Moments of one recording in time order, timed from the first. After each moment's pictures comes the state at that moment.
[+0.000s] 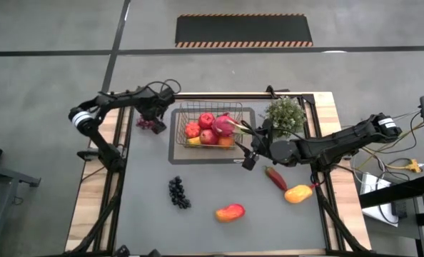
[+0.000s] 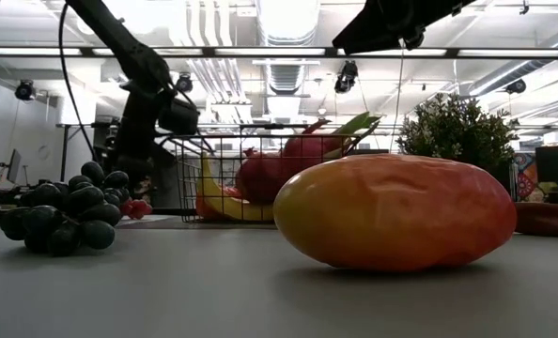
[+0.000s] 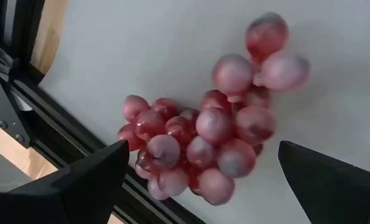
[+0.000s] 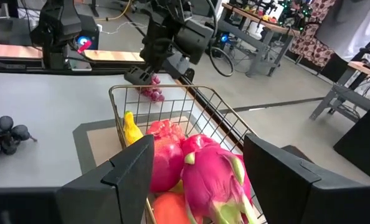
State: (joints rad) left arm 0.79 1.62 1.00 -1.01 -0.36 0.04; right arm 0.22 1.25 0.80 0.13 0.73 -0.04
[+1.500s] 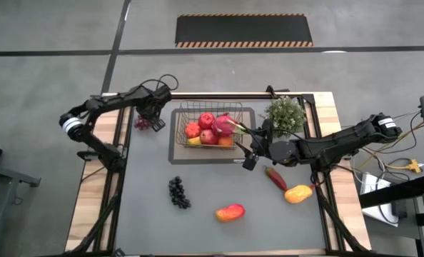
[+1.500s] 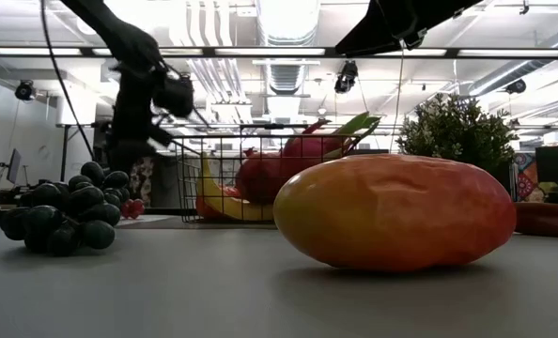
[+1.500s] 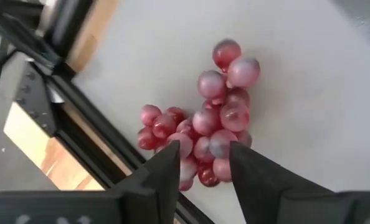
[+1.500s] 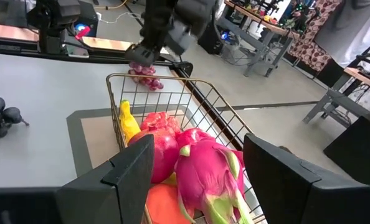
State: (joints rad) left arm 0.78 1.50 1.00 -1.02 -0.37 0.00; right arm 0.22 1.25 0.79 0.11 0.73 -0.09
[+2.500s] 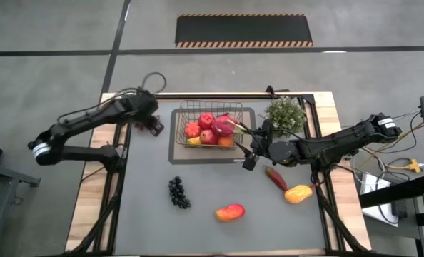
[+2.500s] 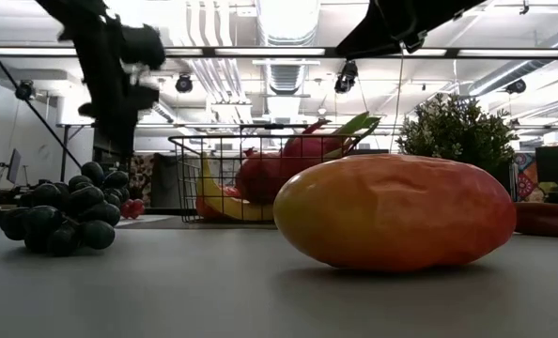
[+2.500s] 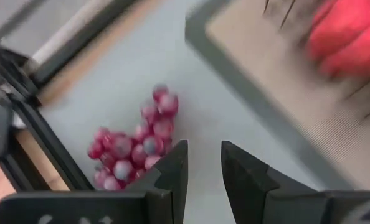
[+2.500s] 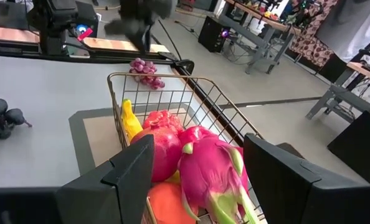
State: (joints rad) left arm 0.65 1.06 0.83 -0.88 -0.22 -0.14; right arm 0.22 1.25 0.79 0.11 0.73 -0.06
